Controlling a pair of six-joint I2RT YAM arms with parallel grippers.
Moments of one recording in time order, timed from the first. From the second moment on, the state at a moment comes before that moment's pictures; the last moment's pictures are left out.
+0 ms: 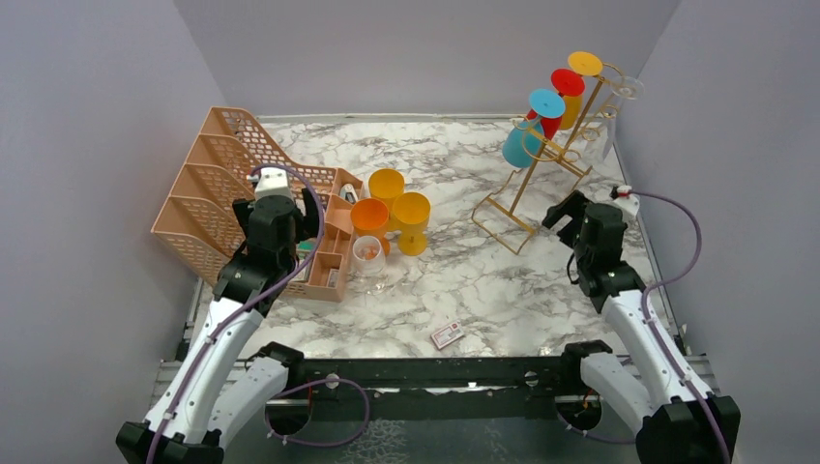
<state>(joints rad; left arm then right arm) -0.33 0.83 0.89 -0.50 -0.48 -0.21 0.15 0.82 0.52 -0.13 0.35 0.56</state>
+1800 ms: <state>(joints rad) -0.33 0.55 0.71 -0.46 -0.59 -0.36 -0.30 1.41 1.57 -0.29 -0.02 0.62</state>
